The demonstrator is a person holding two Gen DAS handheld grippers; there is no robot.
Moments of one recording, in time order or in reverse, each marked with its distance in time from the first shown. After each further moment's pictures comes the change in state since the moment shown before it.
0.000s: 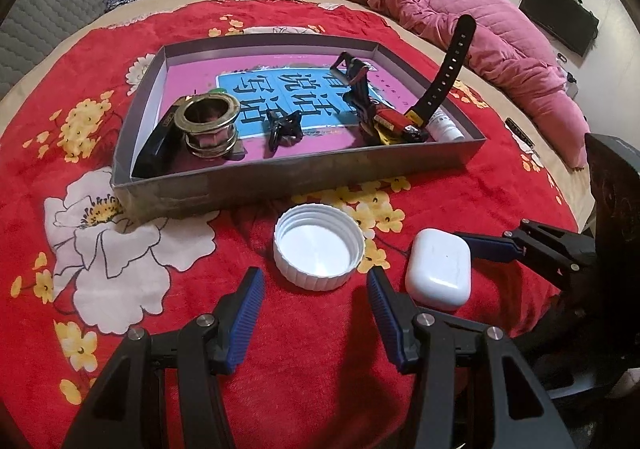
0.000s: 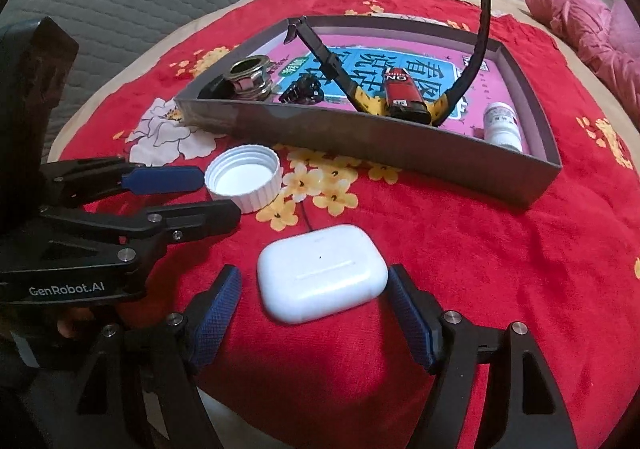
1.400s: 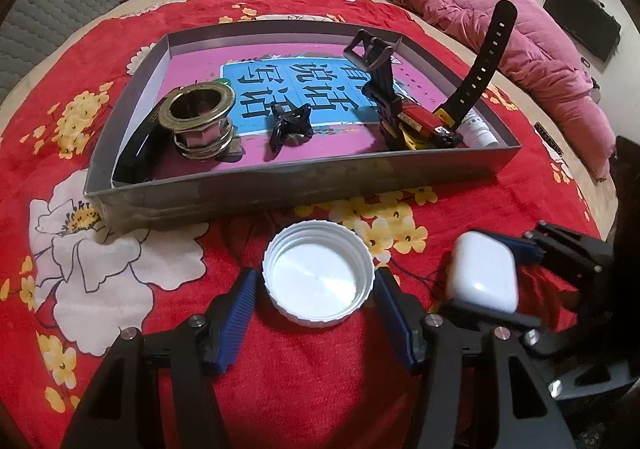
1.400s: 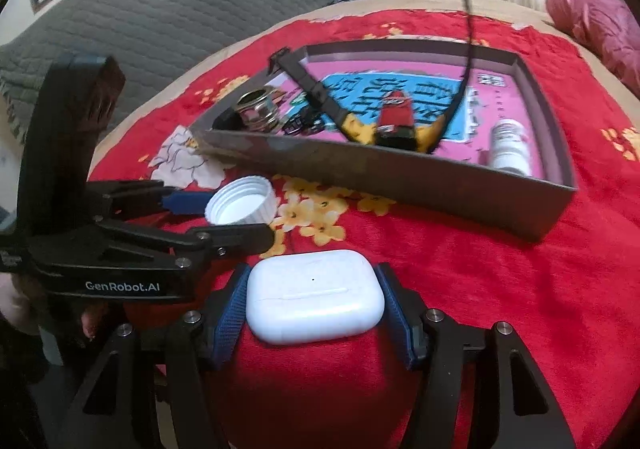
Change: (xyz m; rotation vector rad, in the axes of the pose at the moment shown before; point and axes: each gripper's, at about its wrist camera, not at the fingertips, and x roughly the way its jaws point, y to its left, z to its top) left arm 0.030 -0.006 0.009 -0.037 0.017 0.075; right arm -0.008 -0.033 0.001 -0.005 -0.110 0.133
